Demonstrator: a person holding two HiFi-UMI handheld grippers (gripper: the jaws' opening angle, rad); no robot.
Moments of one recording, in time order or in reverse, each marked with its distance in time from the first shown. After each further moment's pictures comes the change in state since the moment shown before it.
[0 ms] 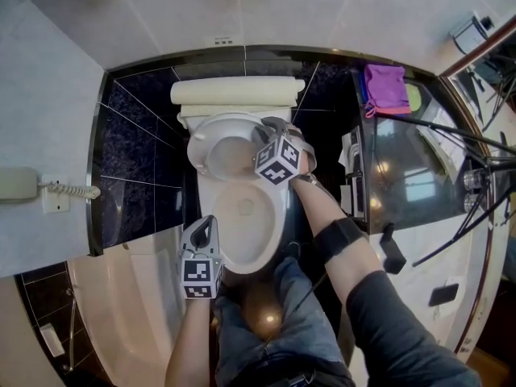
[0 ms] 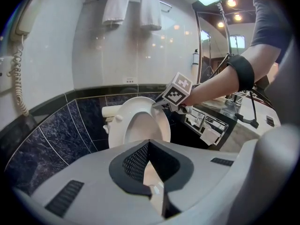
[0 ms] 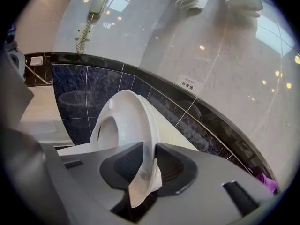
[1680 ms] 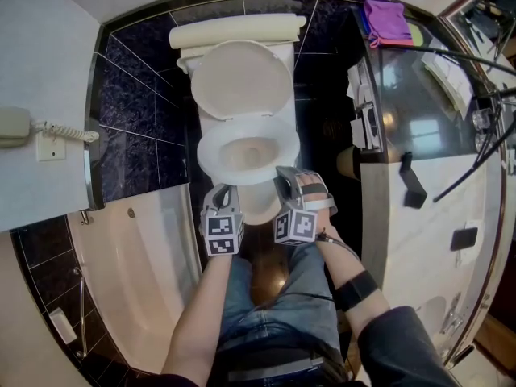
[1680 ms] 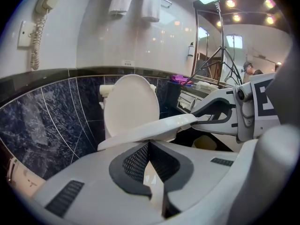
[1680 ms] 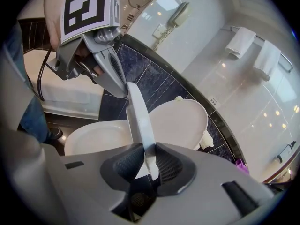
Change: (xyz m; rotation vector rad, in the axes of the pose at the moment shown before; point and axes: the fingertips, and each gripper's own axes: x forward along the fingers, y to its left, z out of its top) left arm -0.007 -0.038 -0.129 -0.065 0.053 -0.069; right arm -0.179 0.254 -0.103 -0.298 0.085 -0.024
